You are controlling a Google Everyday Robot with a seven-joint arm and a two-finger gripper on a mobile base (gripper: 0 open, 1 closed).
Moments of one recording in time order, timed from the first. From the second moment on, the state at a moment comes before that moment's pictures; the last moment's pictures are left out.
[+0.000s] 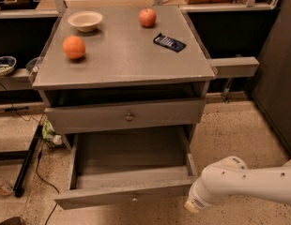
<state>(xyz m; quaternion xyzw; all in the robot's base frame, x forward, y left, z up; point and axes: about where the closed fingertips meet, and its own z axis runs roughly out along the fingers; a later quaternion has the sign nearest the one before) 0.398 -0.171 0.448 -0.45 0.89 0.08 0.07</state>
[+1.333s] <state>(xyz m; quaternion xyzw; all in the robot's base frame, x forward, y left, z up) 0.448 -0.149 0.404 -0.42 0.90 0.10 0.11</state>
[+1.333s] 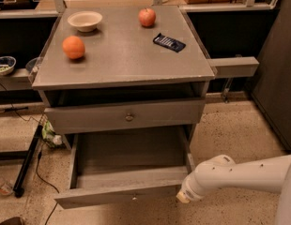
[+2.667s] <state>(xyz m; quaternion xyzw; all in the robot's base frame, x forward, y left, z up) 0.454 -0.148 0.408 -0.42 0.90 0.10 0.12</state>
